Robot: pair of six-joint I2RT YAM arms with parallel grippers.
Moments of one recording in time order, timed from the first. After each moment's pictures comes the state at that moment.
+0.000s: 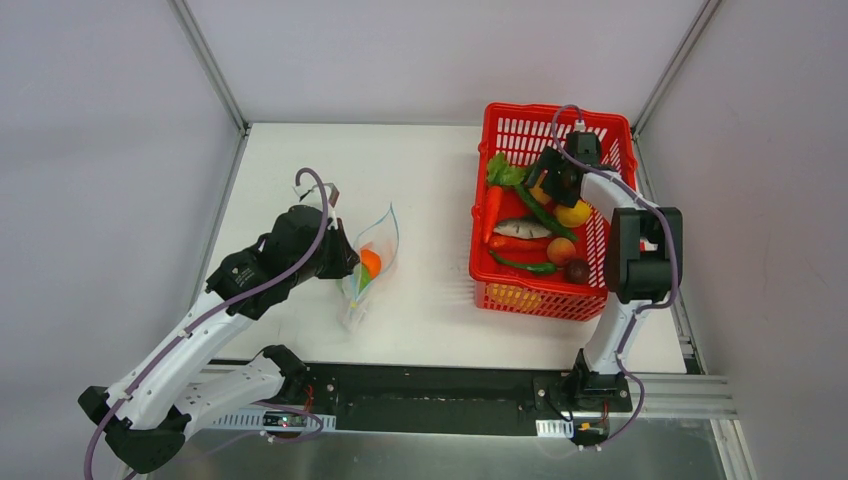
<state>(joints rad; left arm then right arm) -0.69 0.85 1.04 -0.85 -0.19 -0.61 0.05 1.91 1.37 -0.33 -0.05 0.47</state>
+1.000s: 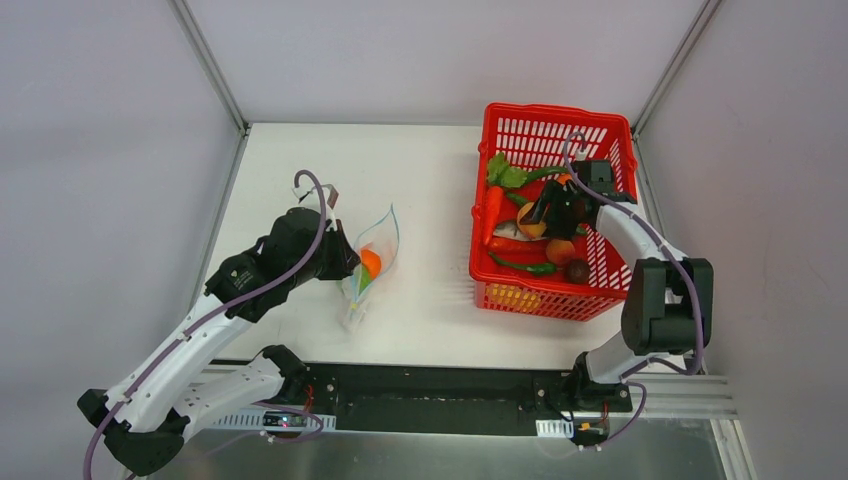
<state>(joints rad) -0.69 0.83 1.02 -0.83 -0.18 -0.61 0.05 1.58 1.07 -0.47 -0.31 0.46</state>
